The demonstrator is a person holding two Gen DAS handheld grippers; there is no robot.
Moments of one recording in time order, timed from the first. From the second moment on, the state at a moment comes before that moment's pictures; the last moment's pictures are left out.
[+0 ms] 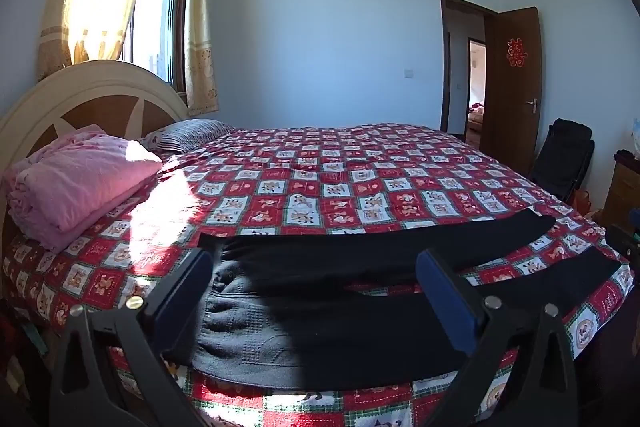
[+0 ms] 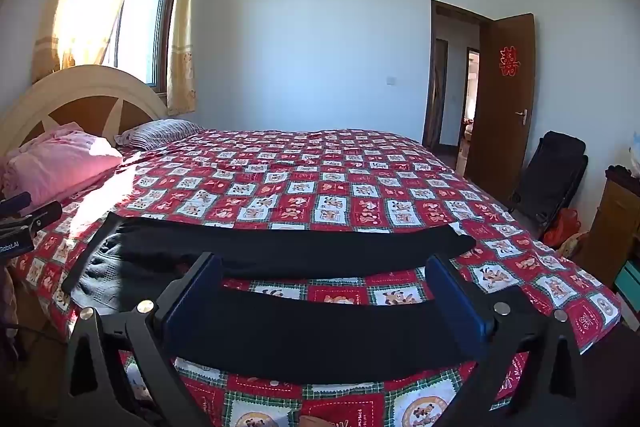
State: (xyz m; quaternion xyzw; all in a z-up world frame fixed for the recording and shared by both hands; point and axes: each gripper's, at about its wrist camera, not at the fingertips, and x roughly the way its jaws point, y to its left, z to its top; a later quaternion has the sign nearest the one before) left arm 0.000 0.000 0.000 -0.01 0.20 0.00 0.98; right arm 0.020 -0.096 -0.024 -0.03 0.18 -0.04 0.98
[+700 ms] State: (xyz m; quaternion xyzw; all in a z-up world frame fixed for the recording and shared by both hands) left arm -0.001 -0.002 0.001 0.00 0.19 0.00 0.98; right arm 0.022 -0.096 -0.024 -0.03 0.18 -0.04 0.98
